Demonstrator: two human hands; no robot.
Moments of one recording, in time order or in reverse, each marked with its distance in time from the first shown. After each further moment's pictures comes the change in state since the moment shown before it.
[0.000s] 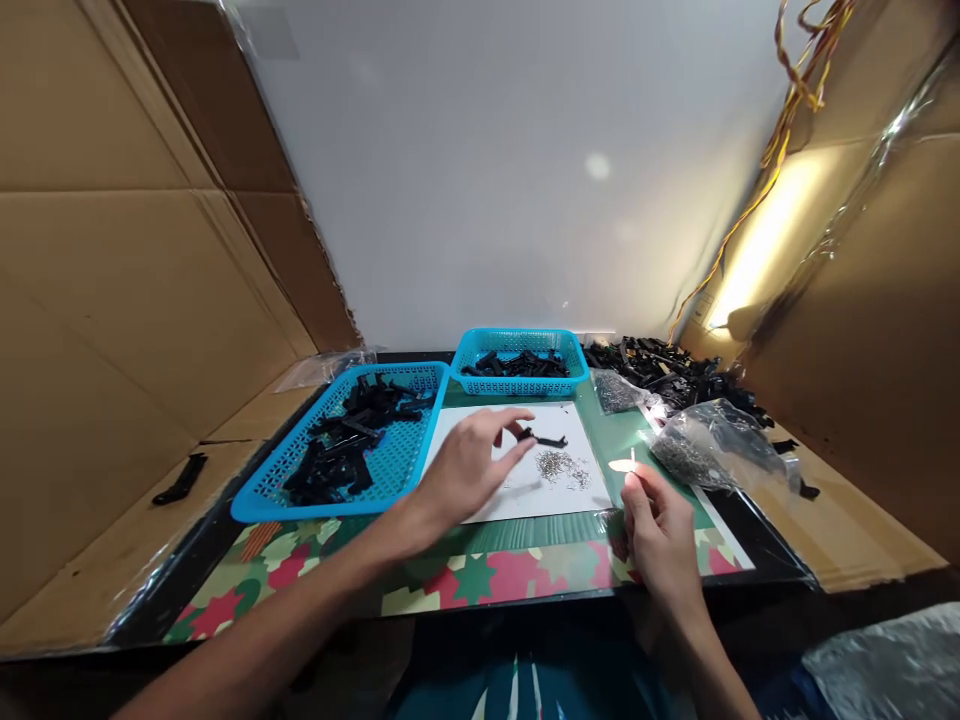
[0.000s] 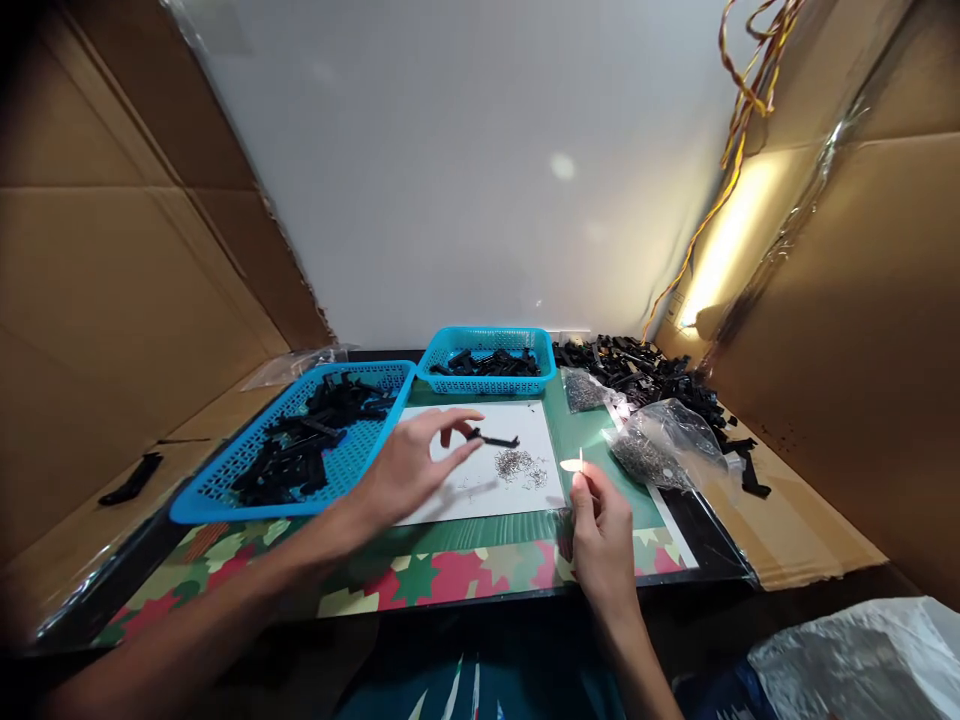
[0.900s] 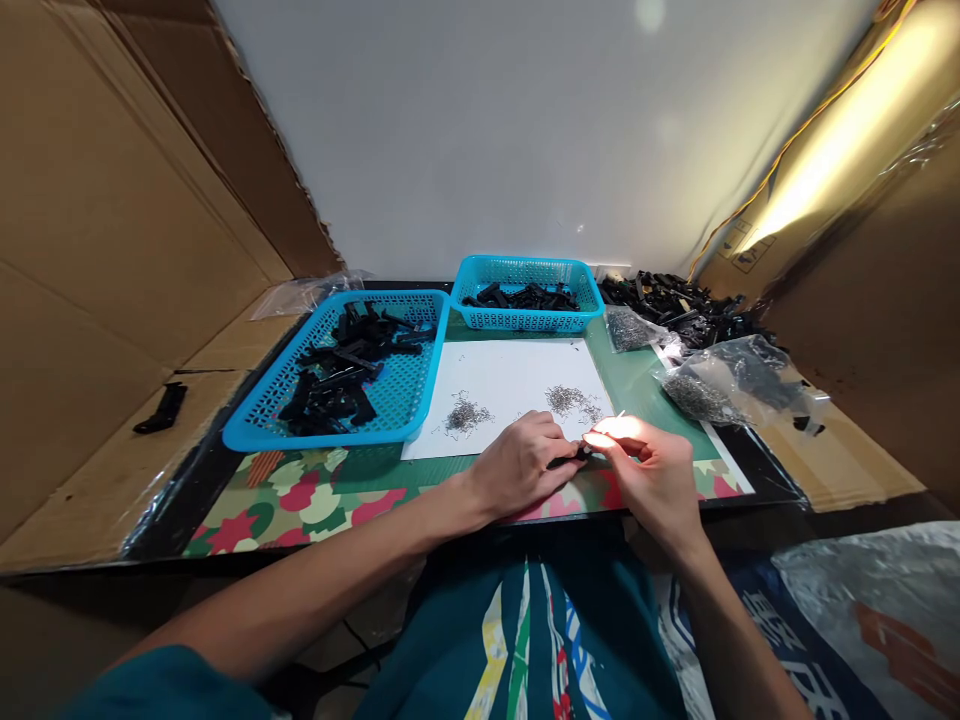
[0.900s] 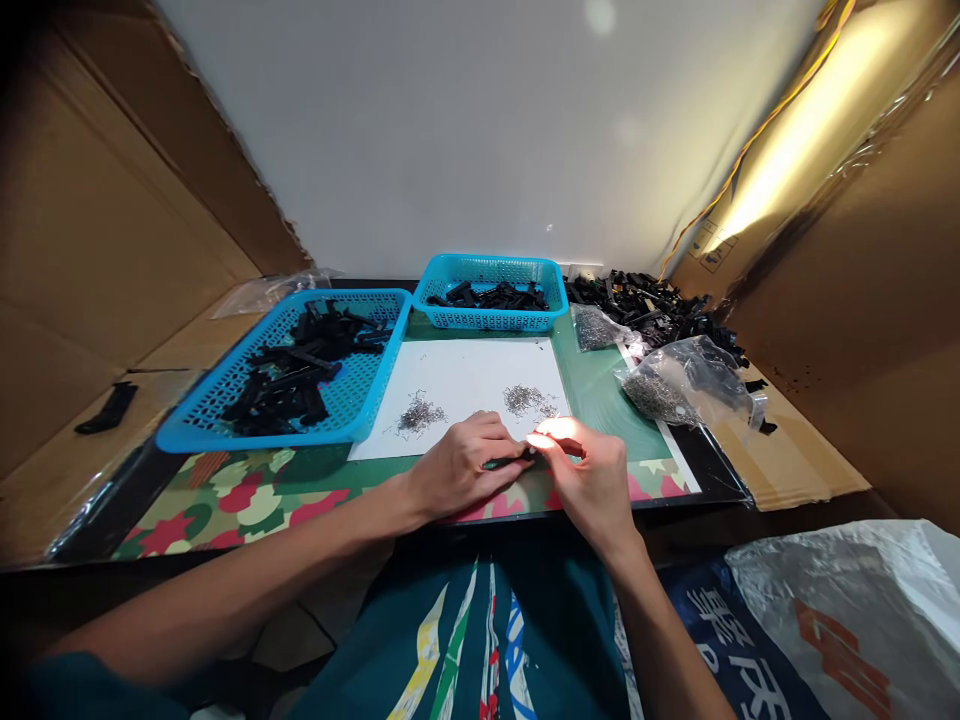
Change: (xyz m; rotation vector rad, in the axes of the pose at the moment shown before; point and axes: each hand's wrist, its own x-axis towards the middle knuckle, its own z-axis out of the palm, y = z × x) left_hand -0.047 0.005 0.066 -0.108 -0.283 0.331; right_hand -0.010 -0.021 0.004 -0.274 -0.192 -0.198
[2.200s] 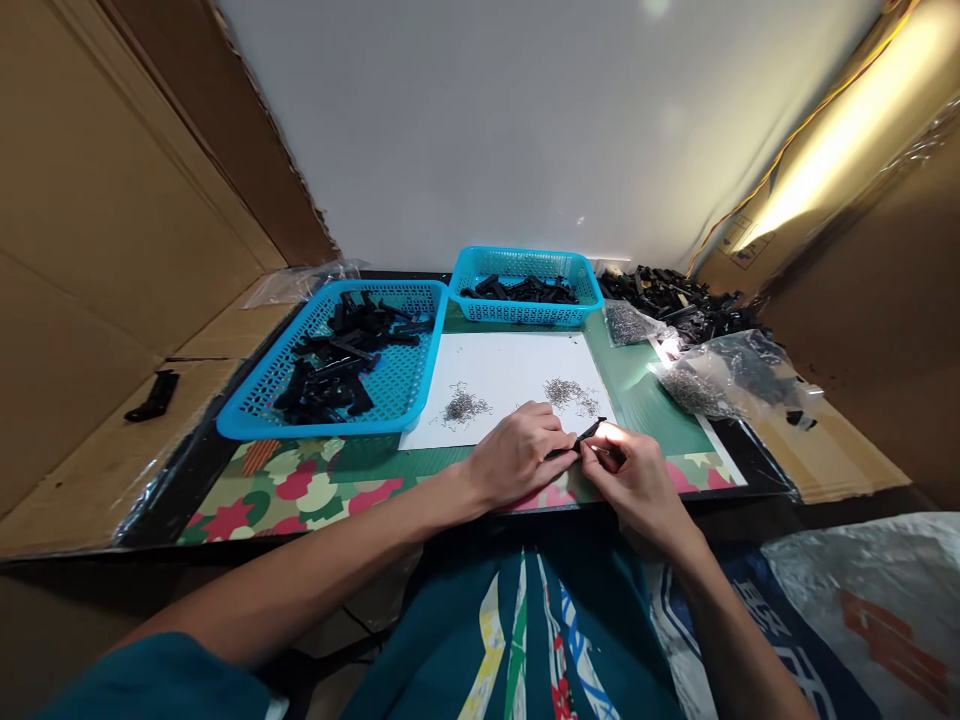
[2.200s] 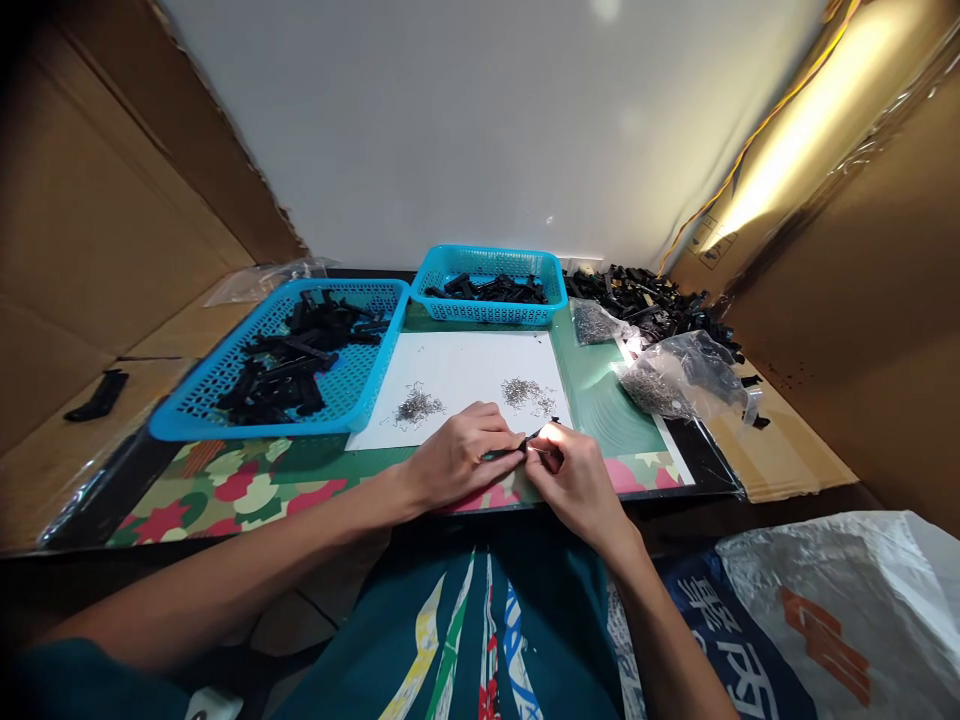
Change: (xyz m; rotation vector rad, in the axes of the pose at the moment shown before) left_hand 0.001 0.000 -0.002 0.023 0.000 0.048; right_hand -0.005 0.004 -0.001 -0.139 -0.233 -0.054
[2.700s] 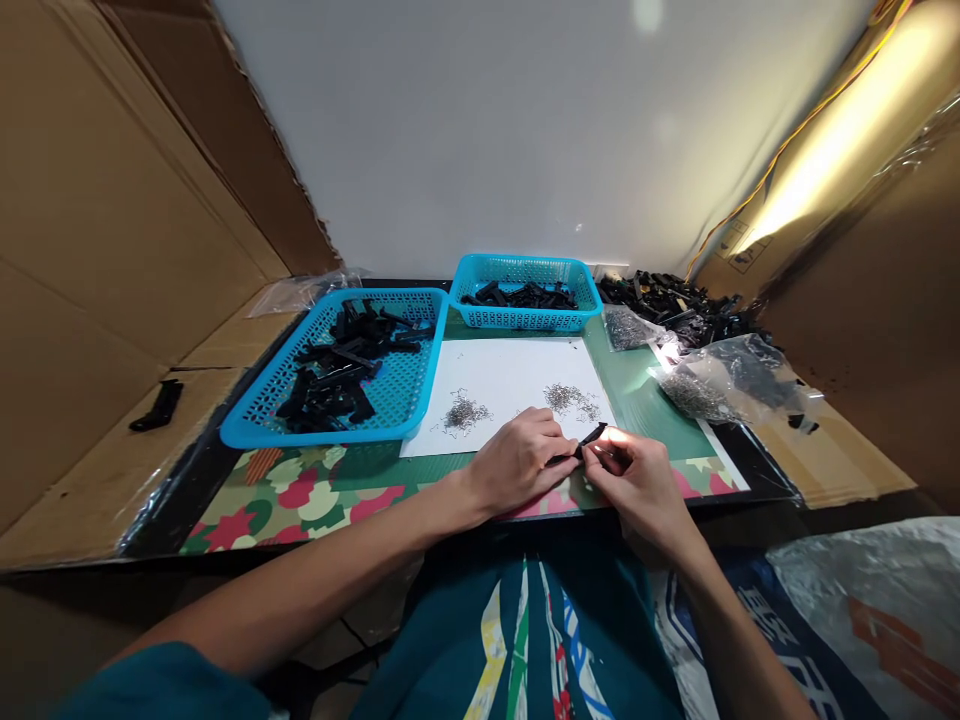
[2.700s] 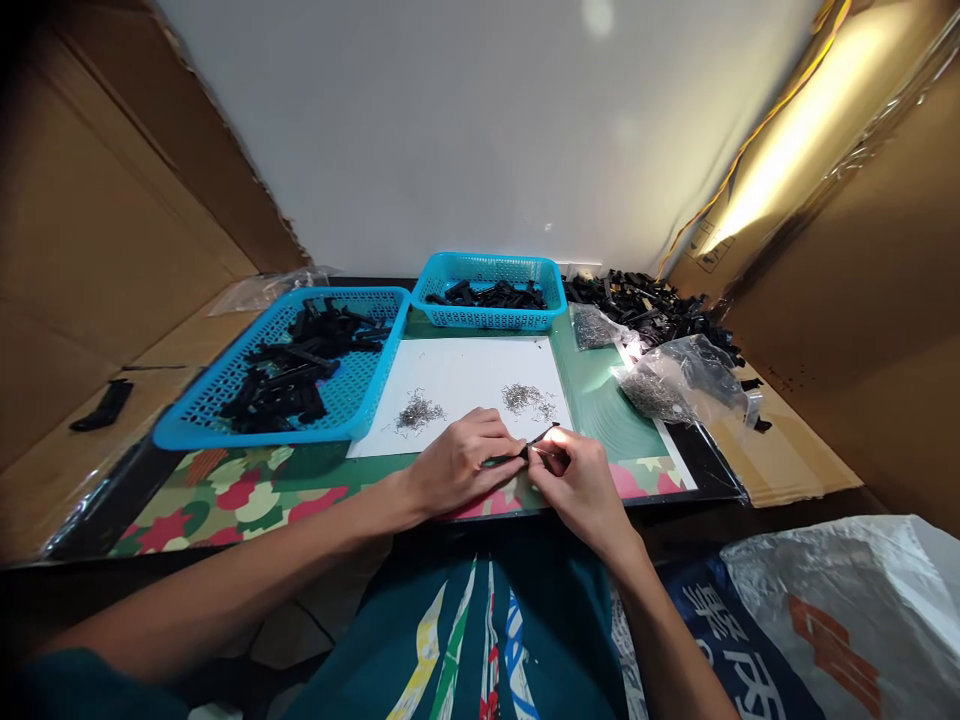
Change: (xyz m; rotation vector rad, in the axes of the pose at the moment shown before) left_hand -0.001 0.000 0.000 0.018 0.006 0.014; right_hand 0.000 0.003 0.003 0.069 0.056 0.063
